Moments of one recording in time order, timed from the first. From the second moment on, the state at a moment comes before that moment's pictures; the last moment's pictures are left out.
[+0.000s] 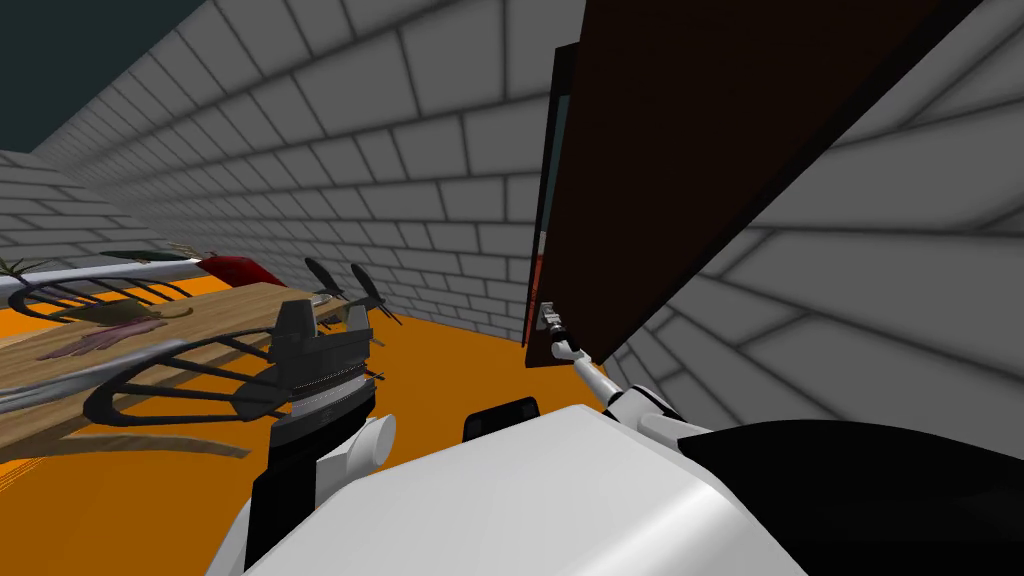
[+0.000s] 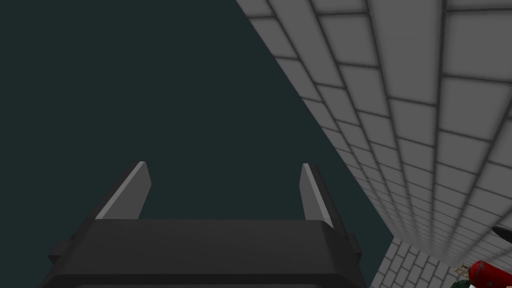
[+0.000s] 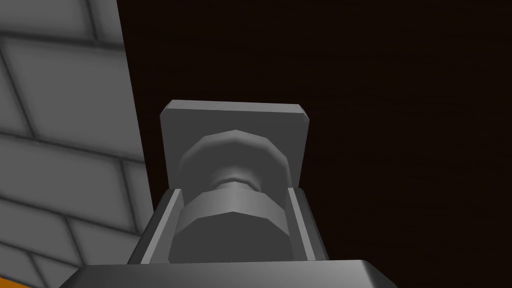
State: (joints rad) arm -0.18 -0.40 0.19 -1.00 -0.81 -0.45 -1.22
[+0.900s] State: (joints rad) arm -0.13 -0.50 0.30 -1.06 -0.82 -0.46 -1.35
